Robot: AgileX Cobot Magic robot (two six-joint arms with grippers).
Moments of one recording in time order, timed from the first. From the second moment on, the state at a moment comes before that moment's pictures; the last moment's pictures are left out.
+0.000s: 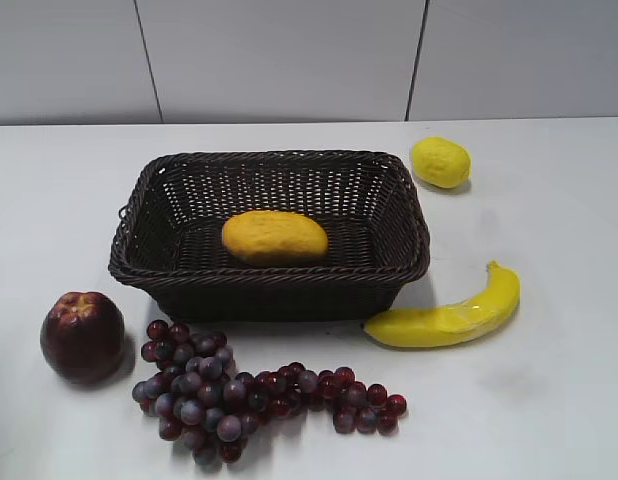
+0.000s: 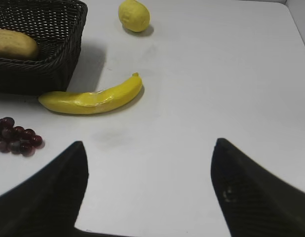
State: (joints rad) left arm 0.07 1.25 -0.96 -0.05 1.22 0.19; right arm 0.08 -0.01 -0.50 0.10 1.05 -0.08
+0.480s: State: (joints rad) left arm 0.07 0.62 -0.59 -0.05 1.16 0.19; right arm 0.08 -0.01 -0.50 0.10 1.05 -0.08
